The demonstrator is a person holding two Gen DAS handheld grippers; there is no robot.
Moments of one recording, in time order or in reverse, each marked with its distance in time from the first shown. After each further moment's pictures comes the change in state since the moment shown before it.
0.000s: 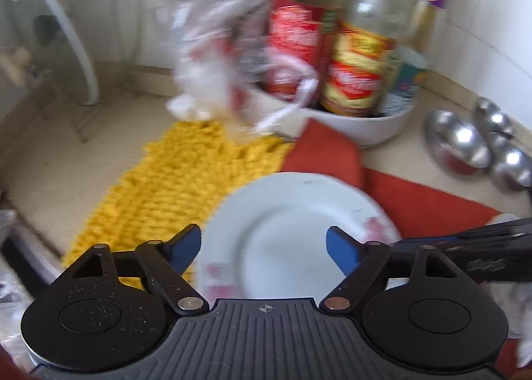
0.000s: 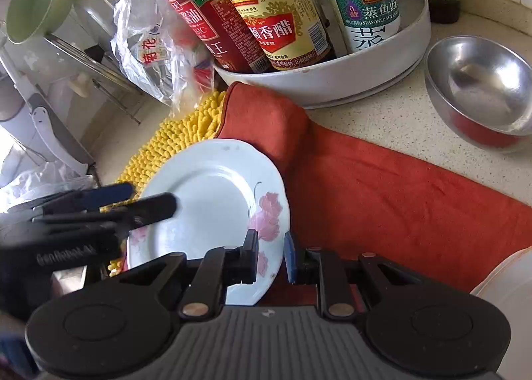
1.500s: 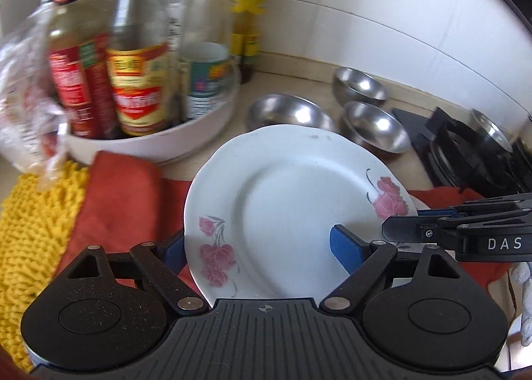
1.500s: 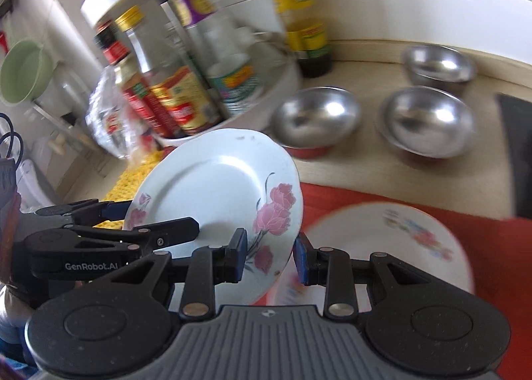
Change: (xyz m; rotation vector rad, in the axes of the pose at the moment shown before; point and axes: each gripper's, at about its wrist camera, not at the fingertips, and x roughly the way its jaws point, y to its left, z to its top) left arm -0.013 -0.145 -0.013 0.260 -0.030 -0.353; right arm -0.143 -0.061 -0.056 0.118 -0.205 -0.189
